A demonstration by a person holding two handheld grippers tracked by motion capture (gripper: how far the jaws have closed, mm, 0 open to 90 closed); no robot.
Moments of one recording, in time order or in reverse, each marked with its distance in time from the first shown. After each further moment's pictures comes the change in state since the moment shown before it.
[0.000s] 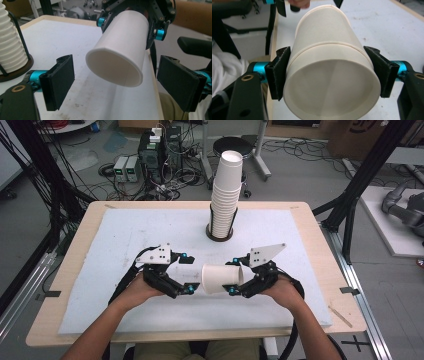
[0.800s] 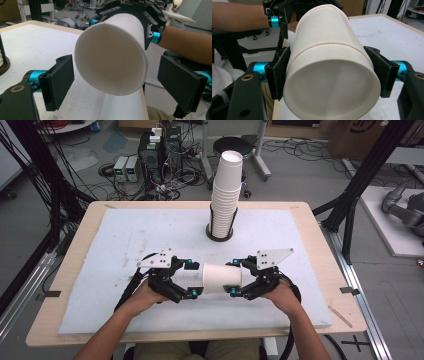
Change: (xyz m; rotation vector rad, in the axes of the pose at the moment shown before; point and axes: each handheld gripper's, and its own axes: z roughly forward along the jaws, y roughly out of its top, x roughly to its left) left arm -0.003 -0.018 0.013 -0.096 -0.080 -0.077; right arm 0.003 -0.014 -0.001 -0.168 0.048 0.032
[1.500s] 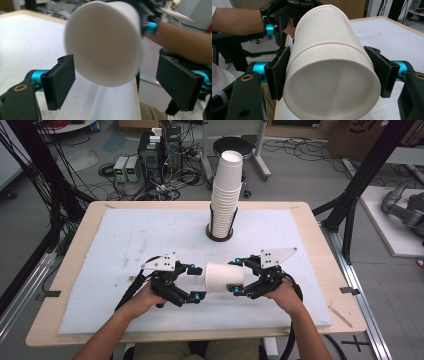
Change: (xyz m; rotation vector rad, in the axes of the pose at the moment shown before) left arm -0.009 -0.002 0.005 0.042 -0.030 -0.006; right arm -0.004 -0.003 -0.007 -0.029 0.013 0.015
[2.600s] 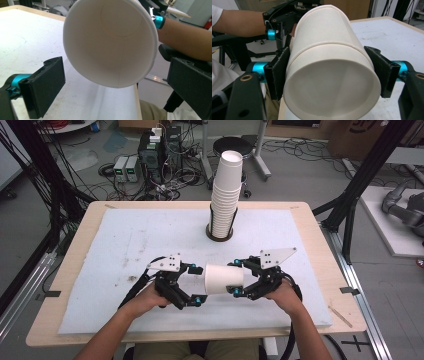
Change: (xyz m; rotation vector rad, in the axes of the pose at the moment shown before) left arm 0.005 -0.004 0.011 0.025 -0.020 -0.034; right arm 0.000 -0.001 0.001 -0.005 0.033 0.007
